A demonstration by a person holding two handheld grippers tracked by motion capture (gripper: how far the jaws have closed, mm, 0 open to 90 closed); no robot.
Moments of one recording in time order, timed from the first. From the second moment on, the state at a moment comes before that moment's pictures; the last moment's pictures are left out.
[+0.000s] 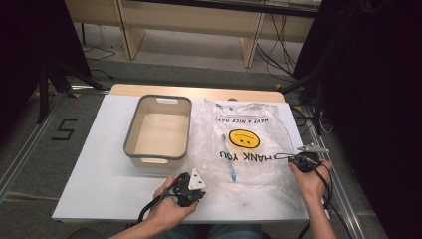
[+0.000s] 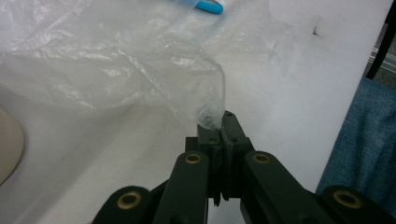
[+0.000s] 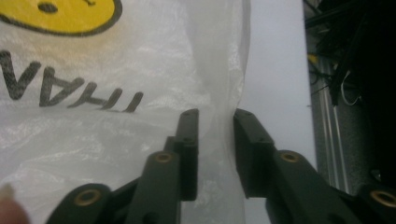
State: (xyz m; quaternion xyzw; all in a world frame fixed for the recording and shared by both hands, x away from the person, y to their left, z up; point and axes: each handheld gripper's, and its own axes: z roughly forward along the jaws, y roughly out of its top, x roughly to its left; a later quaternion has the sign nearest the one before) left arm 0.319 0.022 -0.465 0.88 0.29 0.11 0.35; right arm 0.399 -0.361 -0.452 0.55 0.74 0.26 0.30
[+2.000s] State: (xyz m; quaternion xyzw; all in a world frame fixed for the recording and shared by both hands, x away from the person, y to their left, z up) left arm 0.320 0.058 -0.470 0.85 0.37 0.13 0.35; right arm 0.340 -0.359 -0.443 0.51 0.75 0.34 0.27
